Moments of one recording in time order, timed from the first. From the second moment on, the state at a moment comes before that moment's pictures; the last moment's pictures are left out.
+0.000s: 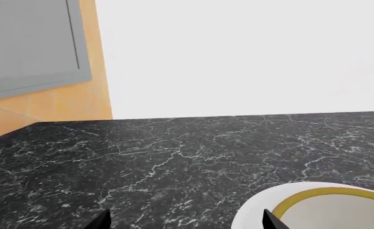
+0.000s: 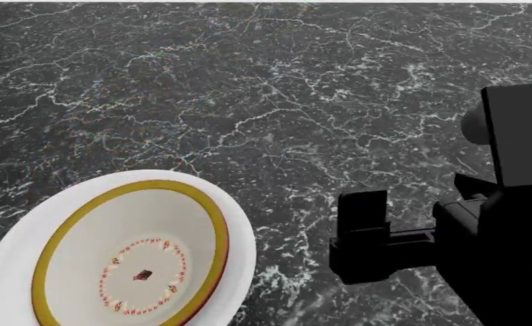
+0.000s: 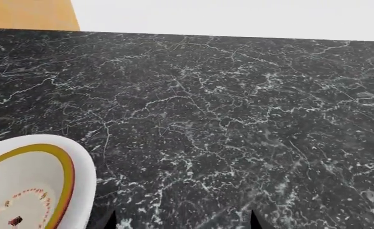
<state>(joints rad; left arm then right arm) 0.13 -0.77 -0.43 1.00 -1.08 -0.73 -0.63 0.99 0.77 -0.11 -0.37 2.14 1.27 1.24</state>
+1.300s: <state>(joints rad) 0.15 -0.83 -0.36 1.00 -1.06 -0.67 -0.66 0.25 0.81 0.39 -0.52 1.90 1.47 0.95</state>
